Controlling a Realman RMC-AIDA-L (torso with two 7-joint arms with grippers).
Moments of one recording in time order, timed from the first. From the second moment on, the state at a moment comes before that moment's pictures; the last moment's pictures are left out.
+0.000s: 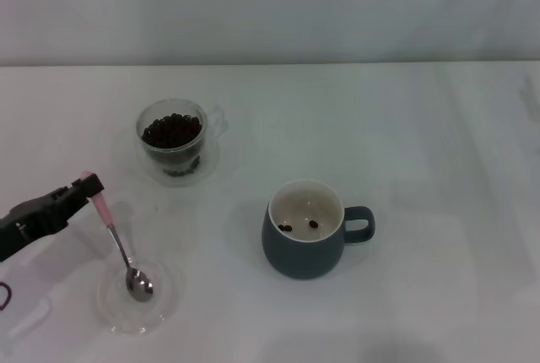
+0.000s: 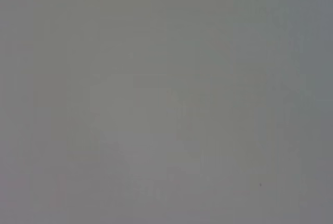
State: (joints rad) left arm -0.34 -1.97 1.14 0.29 -1.99 -1.30 1.71; right arm 0.53 1.99 0.90 0.09 -1.97 -1.19 0.20
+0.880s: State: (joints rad) left arm -0.34 -2.03 1.10 0.29 -1.99 -1.26 1.83; right arm 0.53 1.98 0.90 0.08 -1.97 -1.20 0.20
